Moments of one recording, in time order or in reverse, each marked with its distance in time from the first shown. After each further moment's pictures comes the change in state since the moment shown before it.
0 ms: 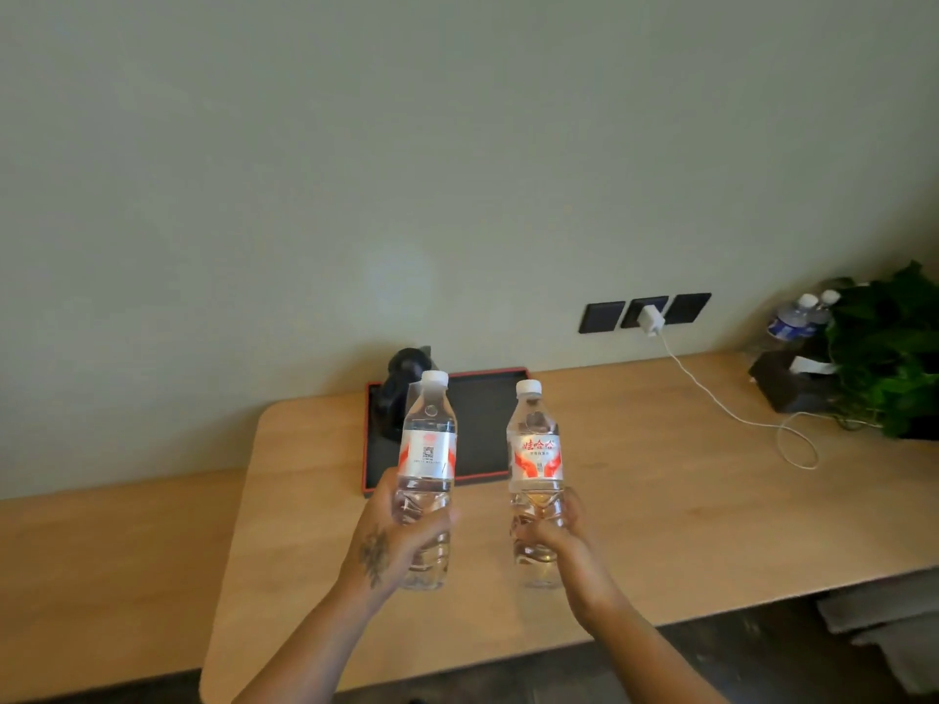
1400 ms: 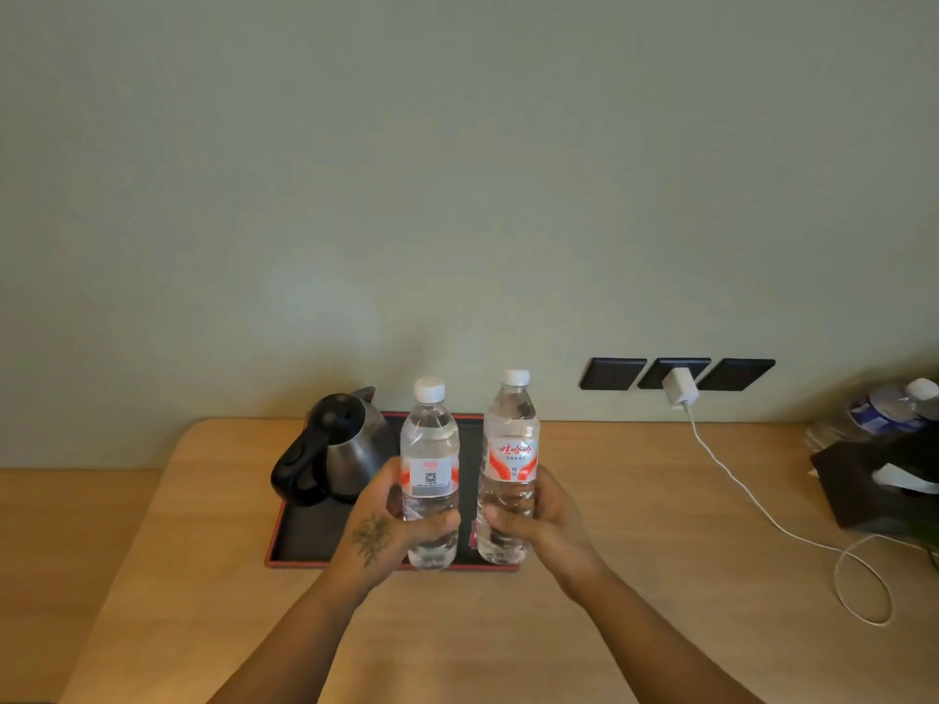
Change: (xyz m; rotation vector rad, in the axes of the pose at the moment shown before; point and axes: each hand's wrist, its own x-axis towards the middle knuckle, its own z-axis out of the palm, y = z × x) left_hand 0.204 0.011 0.116 0.035 0.049 -0.005; right_hand 0.258 -0.050 -0.084 -0.208 -0.277 0.022
